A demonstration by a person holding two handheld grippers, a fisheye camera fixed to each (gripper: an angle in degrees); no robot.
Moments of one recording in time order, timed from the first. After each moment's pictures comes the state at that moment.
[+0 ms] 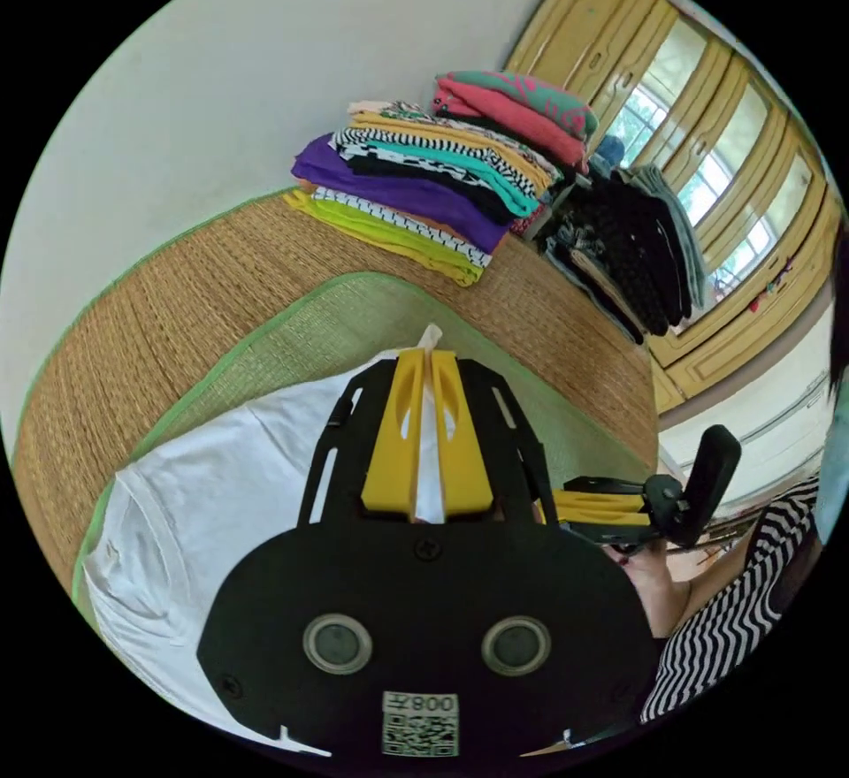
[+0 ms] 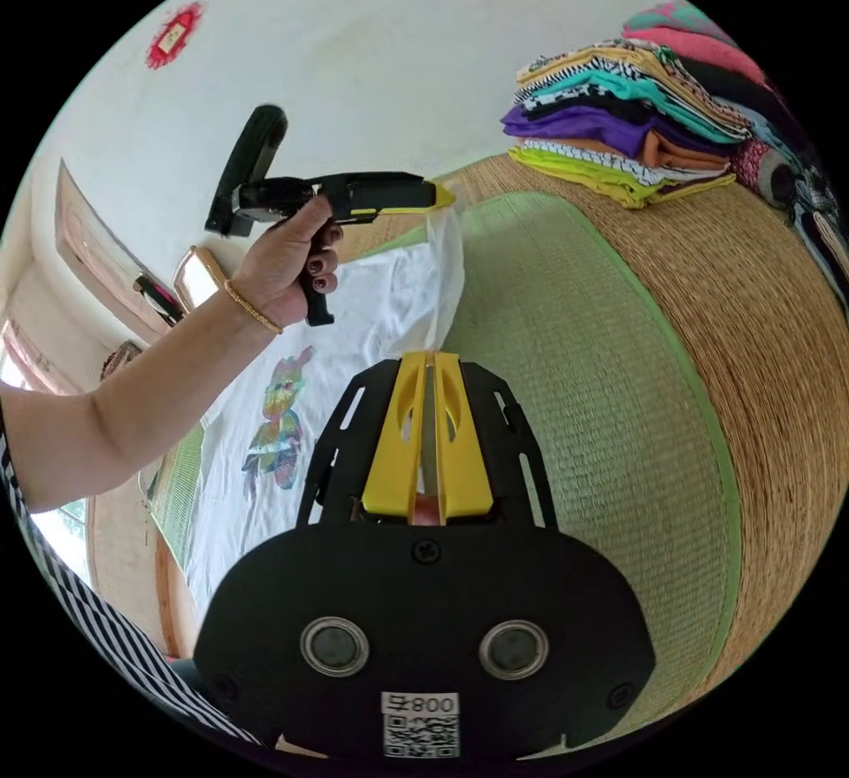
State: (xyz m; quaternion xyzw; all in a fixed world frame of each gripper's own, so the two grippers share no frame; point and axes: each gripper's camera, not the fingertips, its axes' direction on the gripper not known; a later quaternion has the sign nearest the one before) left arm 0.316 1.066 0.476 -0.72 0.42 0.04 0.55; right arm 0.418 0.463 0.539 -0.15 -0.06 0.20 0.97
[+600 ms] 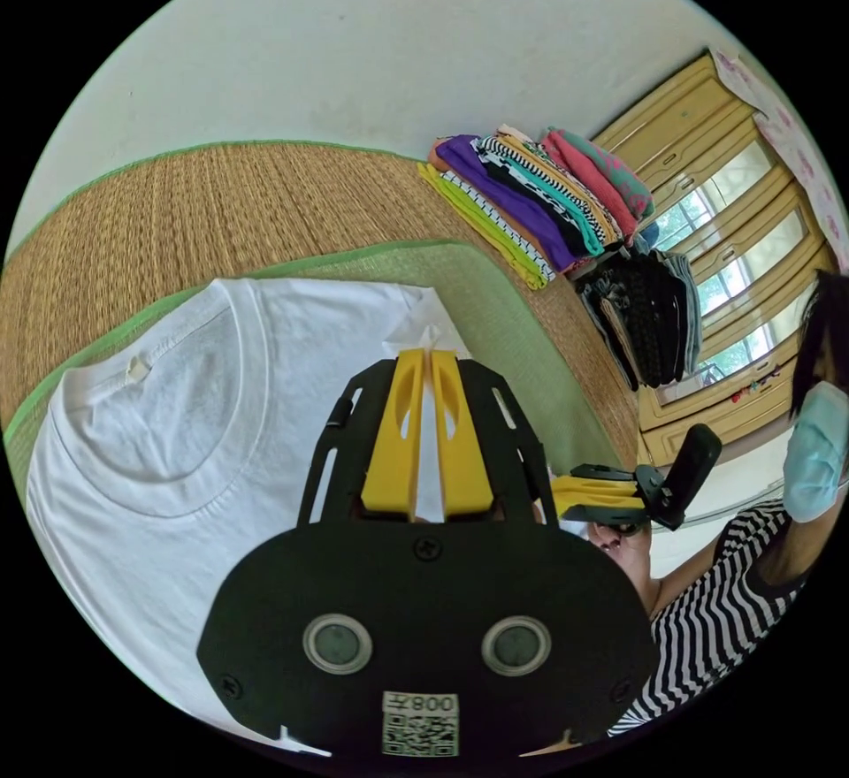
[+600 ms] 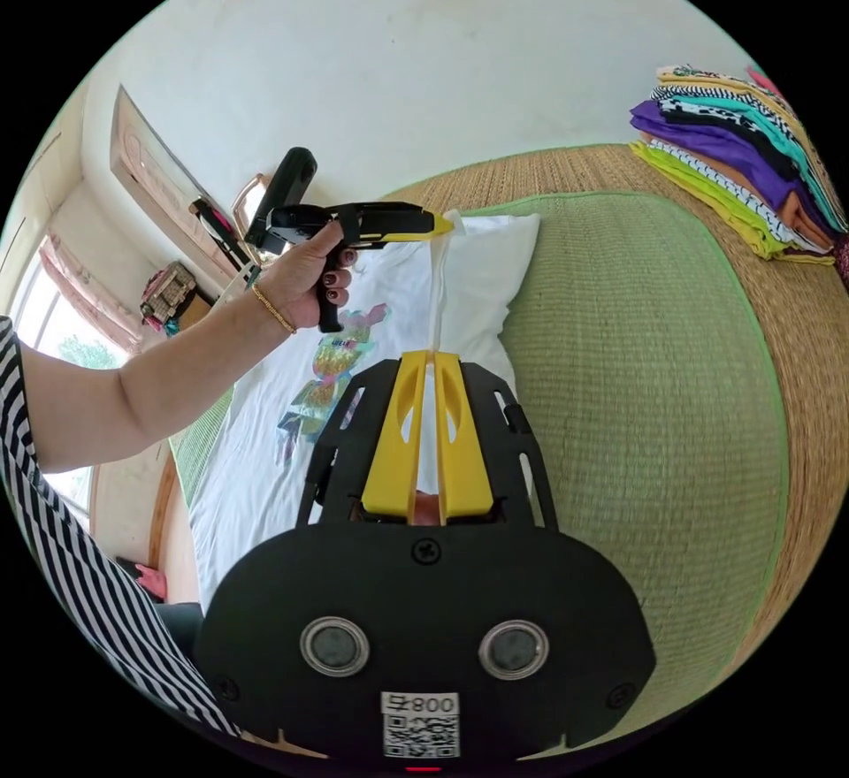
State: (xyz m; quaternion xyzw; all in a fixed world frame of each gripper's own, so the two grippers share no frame) left arm 0.170 1.091 0.517 -0.76 0.32 -0.05 0.56; right arm 0.380 0.438 0.603 -0.21 -0.15 0.10 0.96
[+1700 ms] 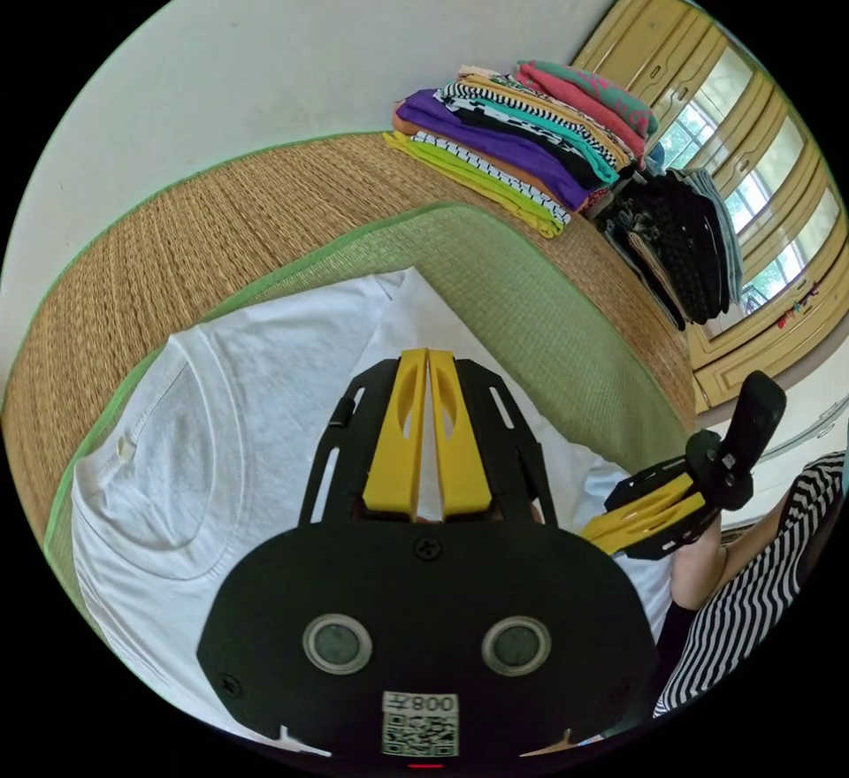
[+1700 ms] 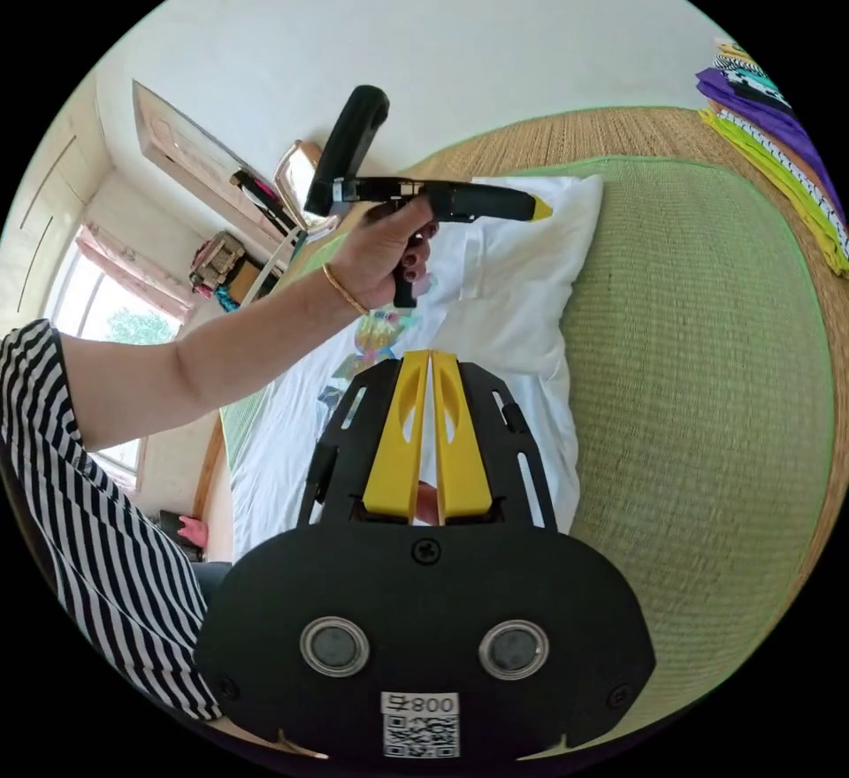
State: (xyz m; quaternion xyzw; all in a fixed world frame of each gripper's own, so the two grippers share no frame) left arm 0.213 1.093 0.524 -0.75 0.37 0.07 0.54; right arm 0.394 0.407 0.652 -0.27 -0.25 0.09 0.93
